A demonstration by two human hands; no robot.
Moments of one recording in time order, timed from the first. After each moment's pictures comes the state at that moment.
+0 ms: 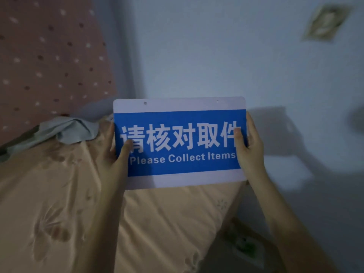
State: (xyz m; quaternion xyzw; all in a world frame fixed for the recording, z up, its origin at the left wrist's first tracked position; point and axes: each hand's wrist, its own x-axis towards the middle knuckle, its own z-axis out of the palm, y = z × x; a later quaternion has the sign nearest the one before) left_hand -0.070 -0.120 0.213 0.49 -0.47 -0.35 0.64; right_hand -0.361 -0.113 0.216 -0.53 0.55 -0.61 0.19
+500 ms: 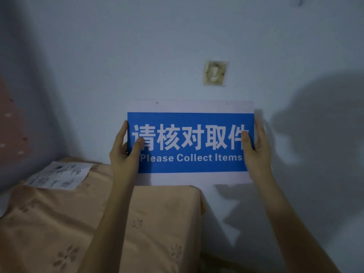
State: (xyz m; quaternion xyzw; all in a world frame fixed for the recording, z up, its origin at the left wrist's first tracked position) left_hand -0.270 -0.189 0.291 0.33 -0.58 -0.41 0.63; right_hand -0.528 -0.069 0.298 -0.43 0.58 -0.69 0.01
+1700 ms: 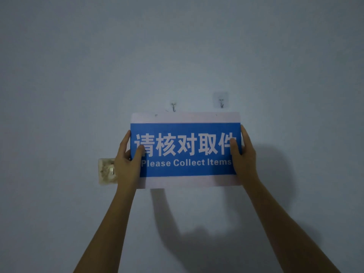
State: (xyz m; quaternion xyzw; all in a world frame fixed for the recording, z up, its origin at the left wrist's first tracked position) left_hand -0.617 -0.227 0.472 0.07 -0.62 -0.45 0.64; right_hand -0.814 -0.020 0.471 -0.37 0.56 -0.70 -0.25
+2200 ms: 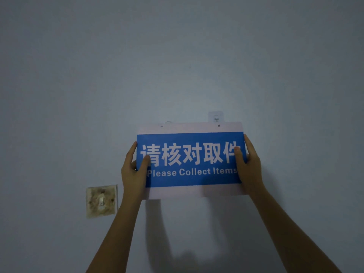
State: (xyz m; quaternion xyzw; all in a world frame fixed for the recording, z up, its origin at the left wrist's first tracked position) left_hand -0.656 -0.242 0.507 0.02 -0.64 -0.45 0.62; right_hand -0.842 -0.027 0.499 -0.34 0.57 -0.69 -0.29
